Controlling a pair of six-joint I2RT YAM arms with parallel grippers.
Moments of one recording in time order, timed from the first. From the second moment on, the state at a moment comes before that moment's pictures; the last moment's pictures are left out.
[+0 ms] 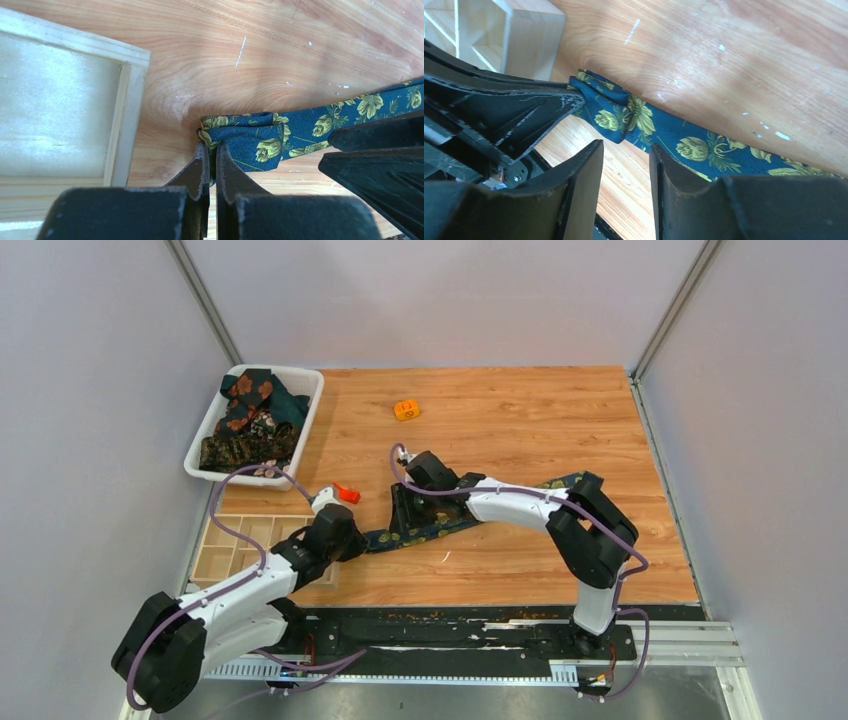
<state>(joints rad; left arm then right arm) -0.61 0.98 0.32 -0.14 -0.21 -0.94 0.89 1.84 1.19 -0.20 -0.24 0.61</state>
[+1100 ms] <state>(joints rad) -0.61 0.89 0.45 -0.37 -0.18 -0.84 0.97 1.97 1.26 -0.16 -0.26 0.62</state>
